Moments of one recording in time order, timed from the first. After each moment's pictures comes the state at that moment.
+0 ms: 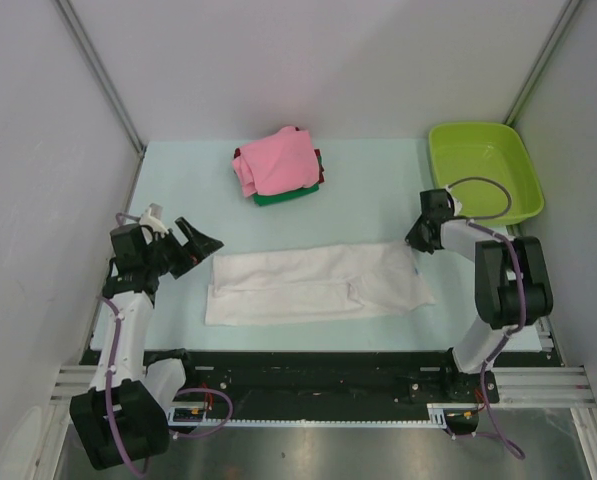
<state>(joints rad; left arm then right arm) 0.25 0.93 0.63 -0.36 0.64 -0.50 0.11 1.65 0.87 -0.20 0.12 0.69</state>
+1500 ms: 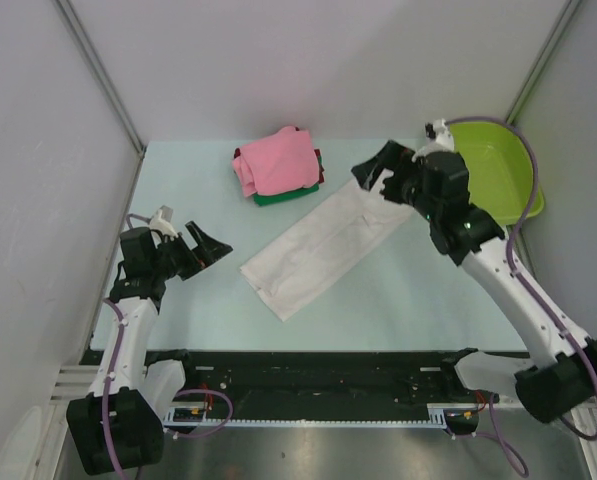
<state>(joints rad) 0.17 0.89 0.58 -0.31 0.63 -0.50 0.41 1.31 1.34 -0.25 0.02 0.64</state>
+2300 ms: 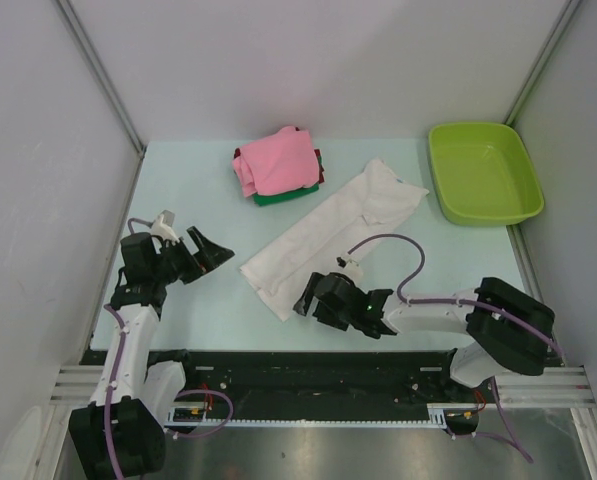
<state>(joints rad) 0.17 0.84 0.54 -0.31 0.66 -0.50 1.10 1.47 0.68 -0.09 0.26 1.27</state>
